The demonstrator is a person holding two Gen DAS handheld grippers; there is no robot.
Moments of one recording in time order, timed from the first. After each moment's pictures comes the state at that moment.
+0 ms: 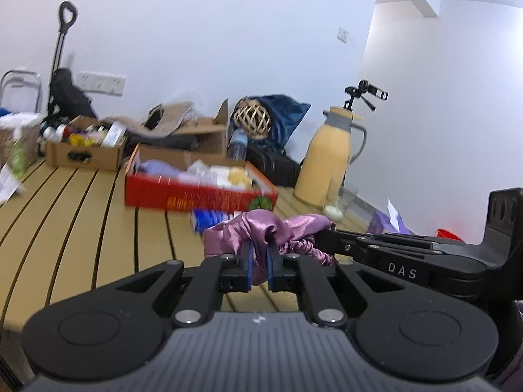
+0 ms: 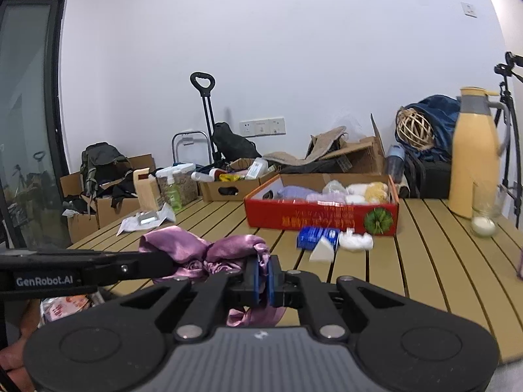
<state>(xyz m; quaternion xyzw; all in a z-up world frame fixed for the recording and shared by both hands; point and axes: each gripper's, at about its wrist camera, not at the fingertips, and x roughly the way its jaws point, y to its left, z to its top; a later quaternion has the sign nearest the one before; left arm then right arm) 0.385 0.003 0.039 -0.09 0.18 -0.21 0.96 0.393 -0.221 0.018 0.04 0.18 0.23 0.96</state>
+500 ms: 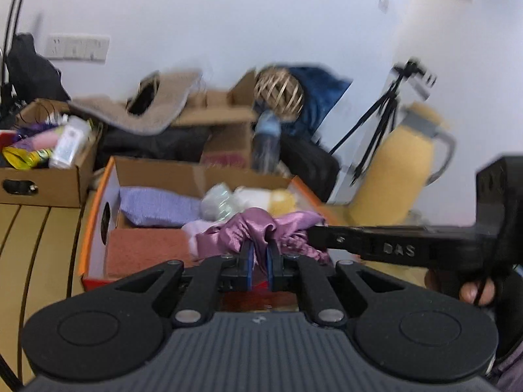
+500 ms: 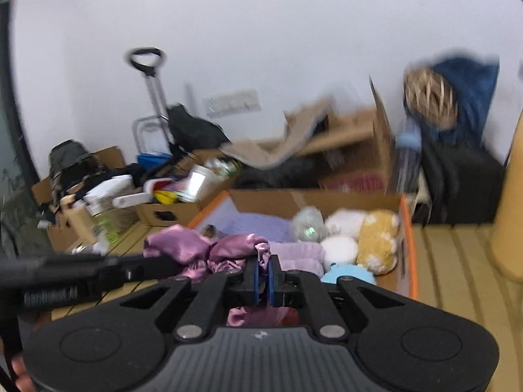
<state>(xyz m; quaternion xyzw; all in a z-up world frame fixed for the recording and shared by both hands) 0.696 -0.007 0.028 -0.08 0.28 -0.21 0.93 0.733 -0.224 0.015 0.09 0.31 0.23 0.92</state>
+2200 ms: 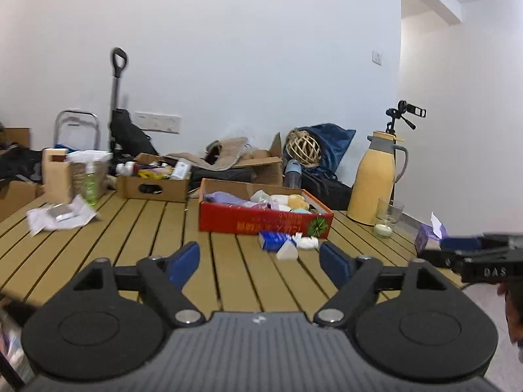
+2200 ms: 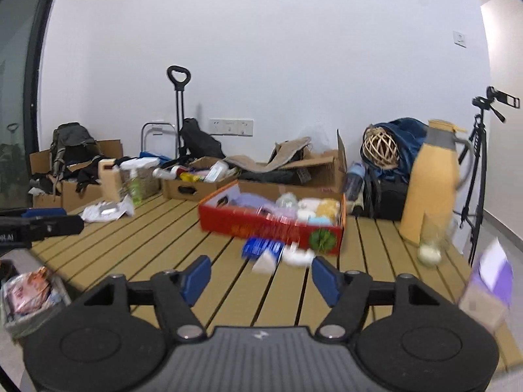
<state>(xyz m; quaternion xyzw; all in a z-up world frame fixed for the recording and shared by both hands) 0.280 0.040 0.042 -0.06 0.13 -0.09 0.99 0.328 -0.250 0.037 -0.01 0.19 0.16 0.97</state>
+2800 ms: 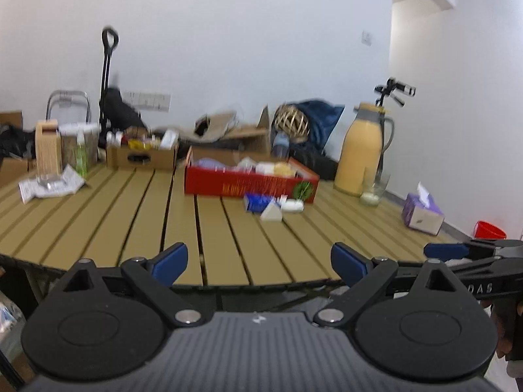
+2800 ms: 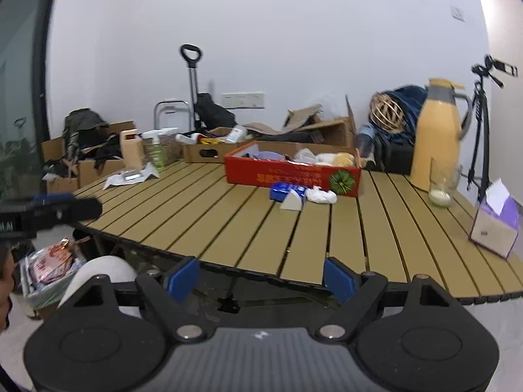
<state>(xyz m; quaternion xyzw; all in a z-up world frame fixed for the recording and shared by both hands) 0.284 0.024 0.002 -0.06 0.18 -0.12 0.98 0.298 -0.241 -0.014 0.00 0.23 0.16 0.96</state>
